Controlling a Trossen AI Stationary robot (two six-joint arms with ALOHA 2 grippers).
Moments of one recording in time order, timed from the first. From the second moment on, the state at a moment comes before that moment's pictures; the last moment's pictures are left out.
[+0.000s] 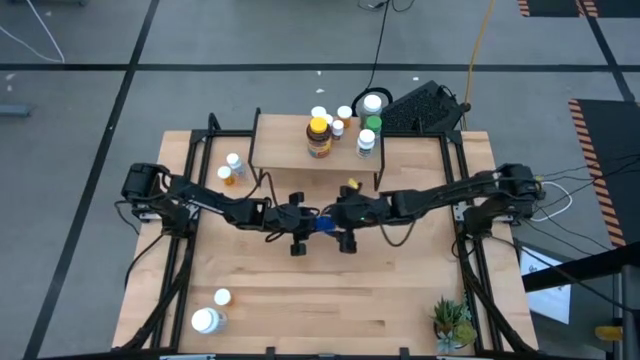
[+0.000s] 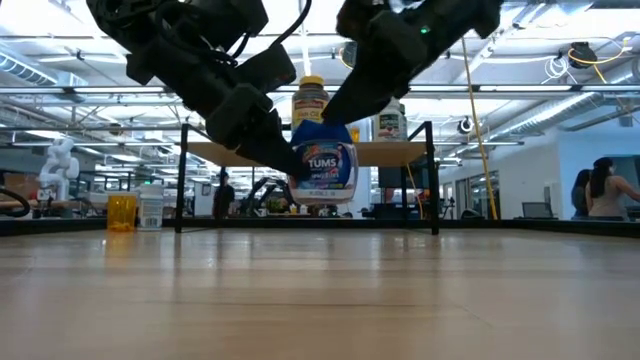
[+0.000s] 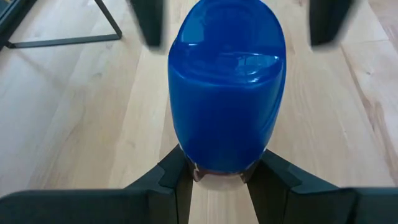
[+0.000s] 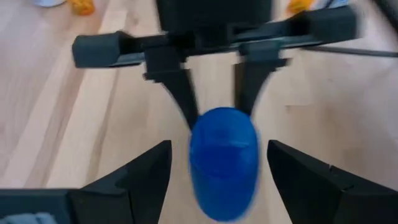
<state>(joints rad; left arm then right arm) -0.08 1.66 0.81 0.18 -0.18 0.05 0.08 1.62 1.02 -0.09 0.11 0.01</state>
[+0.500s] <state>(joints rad) -0.08 1.65 0.81 0.20 -0.21 0.02 0.07 1.64 1.09 -0.19 0.11 -0.01</state>
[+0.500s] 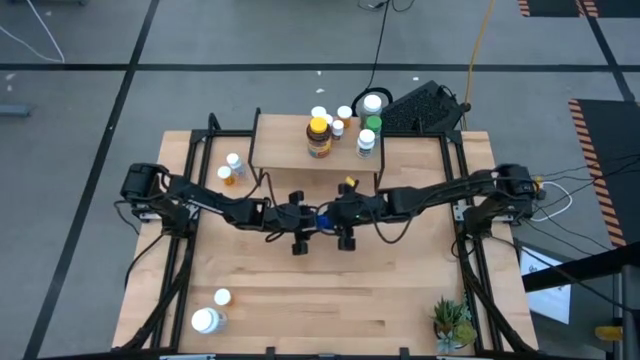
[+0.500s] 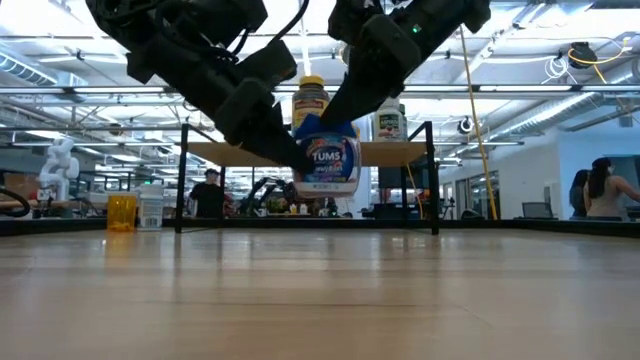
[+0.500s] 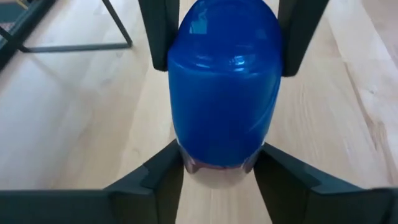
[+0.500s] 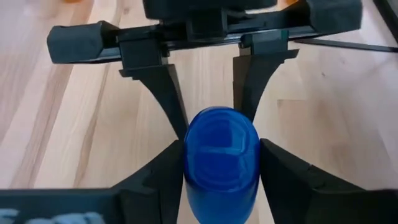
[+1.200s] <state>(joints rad) -0.08 1.39 0.81 -0.08 -0.42 -0.05 -0.25 1.47 1.36 -0.55 0.18 -0.20</state>
